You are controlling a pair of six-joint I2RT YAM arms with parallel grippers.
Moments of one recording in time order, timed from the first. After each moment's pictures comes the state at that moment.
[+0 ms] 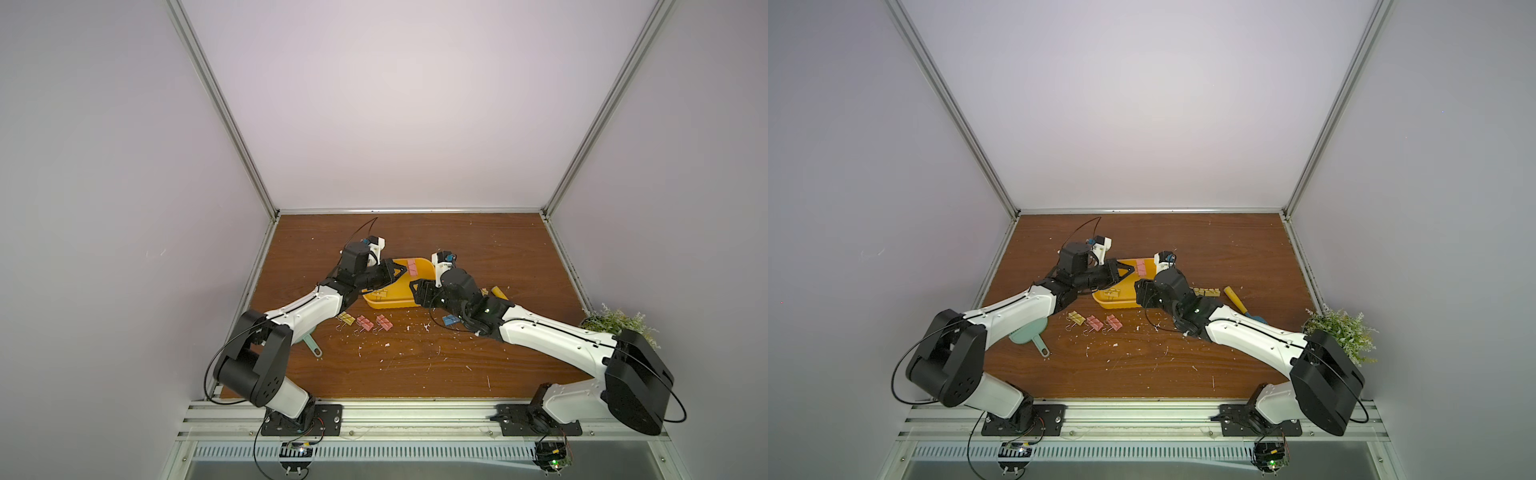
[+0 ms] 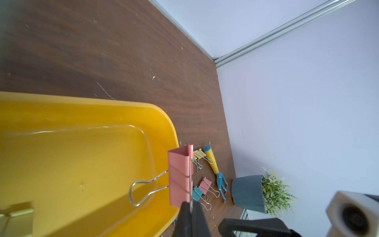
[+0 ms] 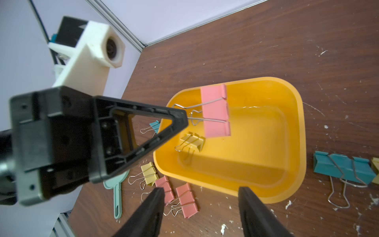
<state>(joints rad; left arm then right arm) -0.42 1.49 0.85 0.22 0.51 -0.86 0.87 1.37 0.87 0.00 0.18 0.69</state>
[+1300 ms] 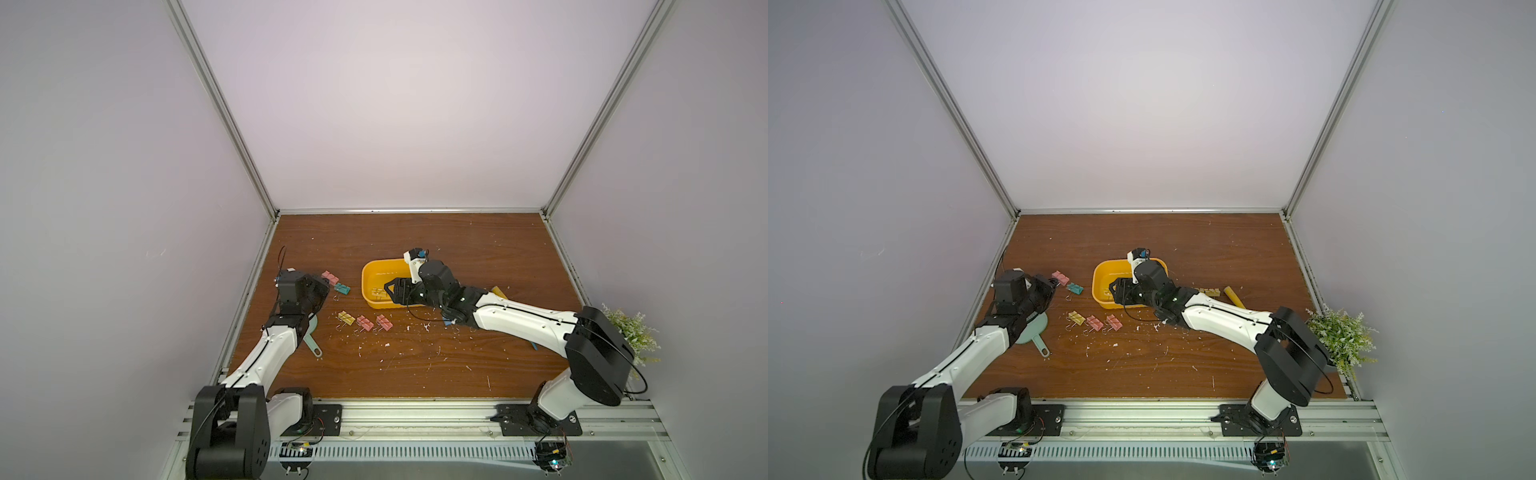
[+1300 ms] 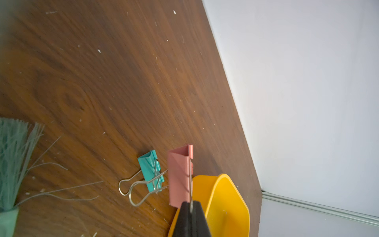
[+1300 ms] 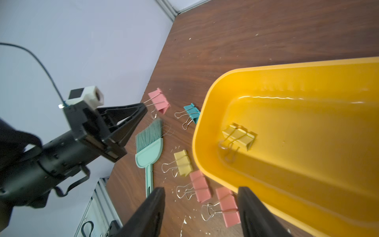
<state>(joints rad) 0.03 1.17 0.51 0.11 0.21 -1.09 0.91 1.63 1.09 0.01 -0.05 0.69</state>
